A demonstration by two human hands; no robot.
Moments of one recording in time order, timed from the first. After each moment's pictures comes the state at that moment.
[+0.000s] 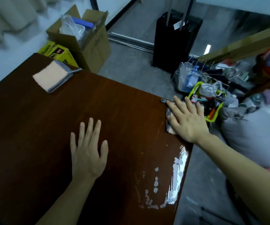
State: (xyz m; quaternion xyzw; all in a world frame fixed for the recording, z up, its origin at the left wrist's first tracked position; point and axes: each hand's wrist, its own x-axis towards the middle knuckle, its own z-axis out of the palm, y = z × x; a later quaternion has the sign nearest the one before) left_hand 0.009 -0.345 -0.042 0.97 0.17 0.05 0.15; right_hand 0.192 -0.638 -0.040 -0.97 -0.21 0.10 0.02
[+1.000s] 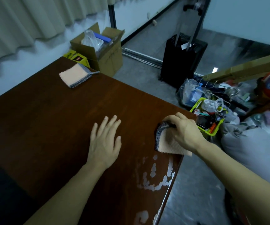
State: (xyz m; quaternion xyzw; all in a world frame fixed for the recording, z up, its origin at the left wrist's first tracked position) left_hand -0.014 -0.371 -0.021 0.98 0.10 0.08 0.17; right_hand 0.131 -0.630 0.017 -0.94 -0.29 0.08 0.17
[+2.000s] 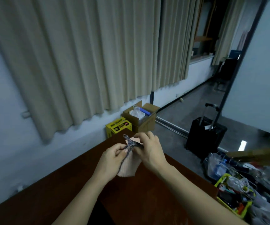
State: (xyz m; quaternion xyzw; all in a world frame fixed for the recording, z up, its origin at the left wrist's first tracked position) left_hand -0.174 -0.274 0.339 0.82 0.20 0.19 0.49; right_hand -0.054 -0.401 0.349 -0.84 -0.40 -0.01 0.36
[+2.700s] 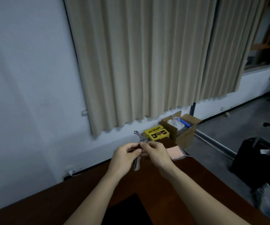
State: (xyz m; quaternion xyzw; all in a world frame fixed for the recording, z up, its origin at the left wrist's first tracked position) left_hand -0.274 -0.184 0.371 0.75 0.28 0.30 0.53; right_hand -0.156 -0.277 0.380 -0.66 -0.31 0.30 0.61
